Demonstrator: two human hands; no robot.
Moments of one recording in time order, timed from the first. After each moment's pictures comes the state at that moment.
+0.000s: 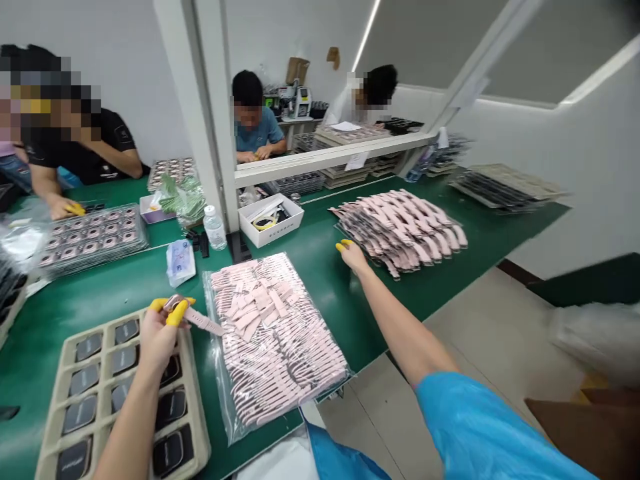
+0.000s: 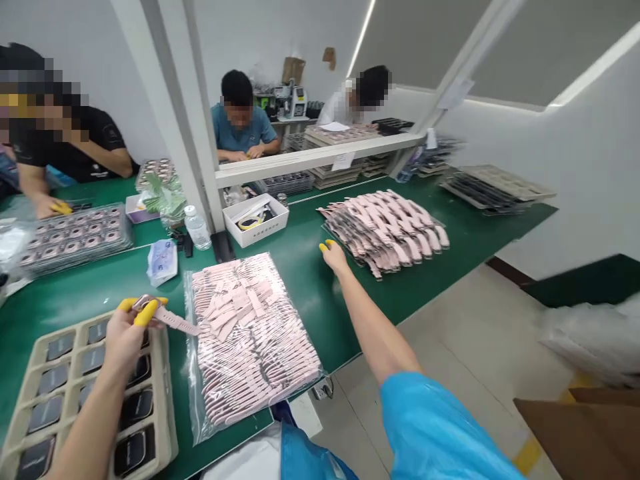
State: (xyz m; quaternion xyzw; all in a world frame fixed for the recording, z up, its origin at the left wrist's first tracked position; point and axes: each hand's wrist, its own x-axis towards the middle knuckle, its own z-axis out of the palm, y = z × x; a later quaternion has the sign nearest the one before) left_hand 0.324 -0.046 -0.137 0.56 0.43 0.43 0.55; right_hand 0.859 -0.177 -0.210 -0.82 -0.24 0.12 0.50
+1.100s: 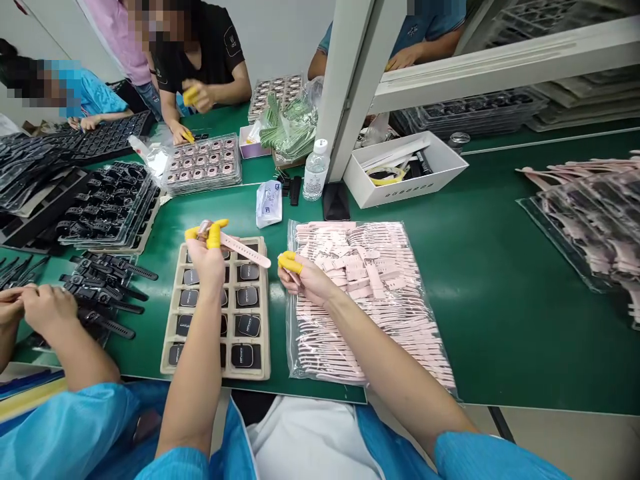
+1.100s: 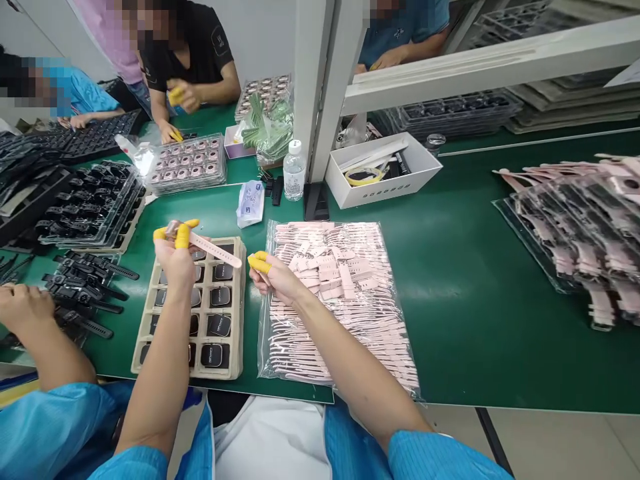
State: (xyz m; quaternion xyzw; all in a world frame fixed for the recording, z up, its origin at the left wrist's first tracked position) left_hand 0.284 -0.027 -0.131 0.50 0.44 0.62 0.41; right_hand 0.478 -0.114 -0.171 -0.33 -0.27 0.78 0.46
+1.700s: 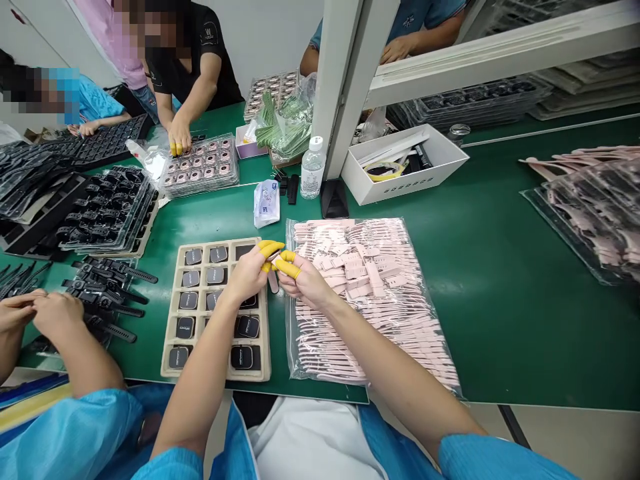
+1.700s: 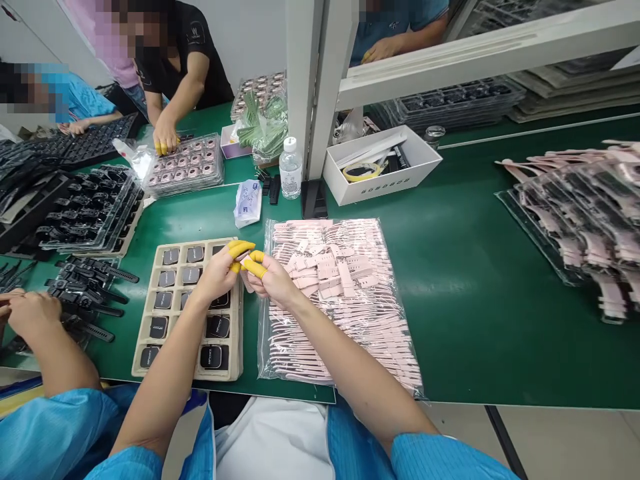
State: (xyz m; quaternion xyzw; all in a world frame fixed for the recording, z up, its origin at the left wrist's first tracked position) left_hand 0.304 -0.050 -0.152 0.89 0.29 0.25 0.23; right_hand 0.471 -0.122 -0.158 -0.34 -0.29 0.75 0.50
